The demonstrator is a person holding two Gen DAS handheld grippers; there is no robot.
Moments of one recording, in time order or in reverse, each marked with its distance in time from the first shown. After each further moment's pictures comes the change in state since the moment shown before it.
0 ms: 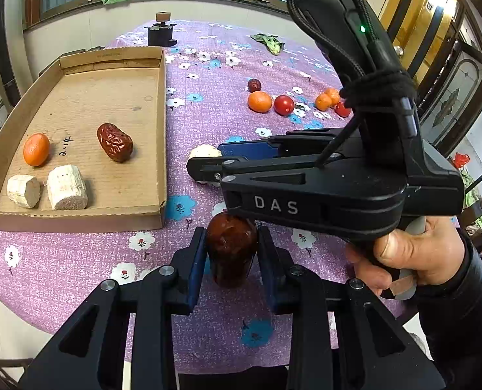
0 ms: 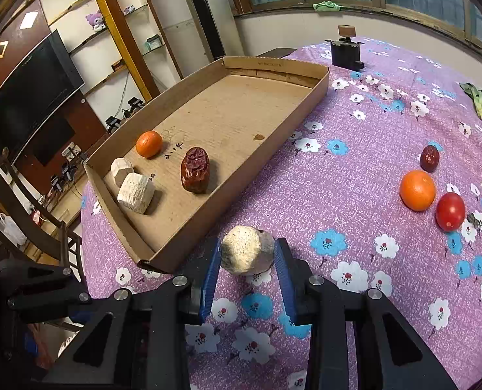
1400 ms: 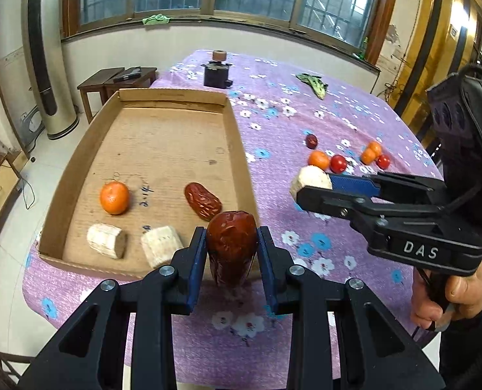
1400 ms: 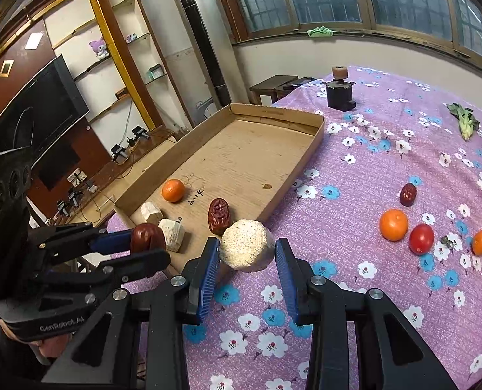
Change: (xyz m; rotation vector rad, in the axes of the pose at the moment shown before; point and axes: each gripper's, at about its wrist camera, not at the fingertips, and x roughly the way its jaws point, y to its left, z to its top) left arm -0.034 0.057 0.037 -0.067 -0.120 0.134; right arm -0.051 0.013 0.024 0.028 -0.119 0.010
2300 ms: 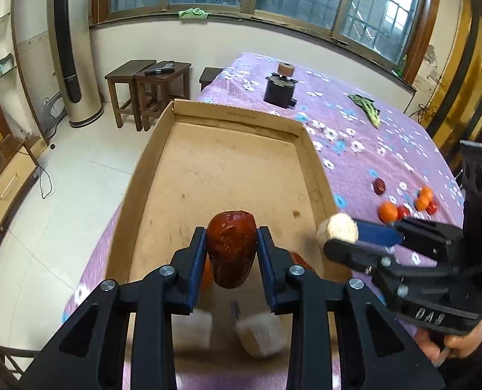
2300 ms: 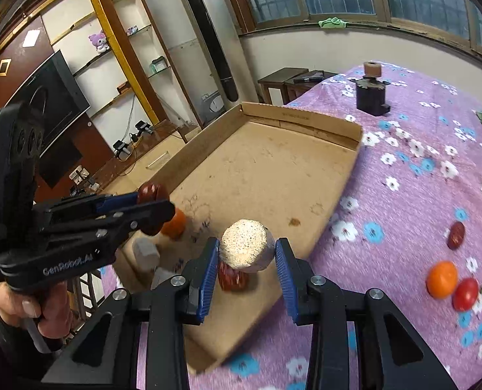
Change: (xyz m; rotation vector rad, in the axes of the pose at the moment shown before) left arm 0.045 0.086 0.061 -0.099 0.023 0.085; right arm 0.071 0.014 0.046 -0.006 0.041 0.029
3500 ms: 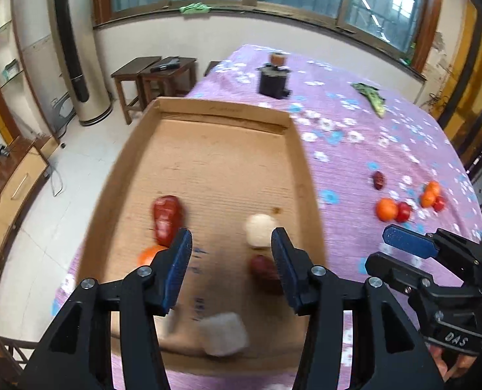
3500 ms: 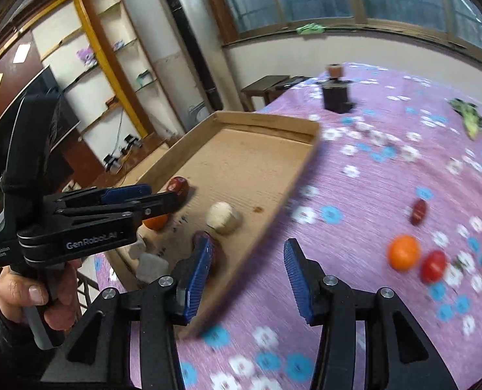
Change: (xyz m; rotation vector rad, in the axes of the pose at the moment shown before) left arm -0.007 -0.051 -0.008 0.029 0.022 0.066; right arm -0.047 -0.033 -0.027 0.072 -0.055 -0.053
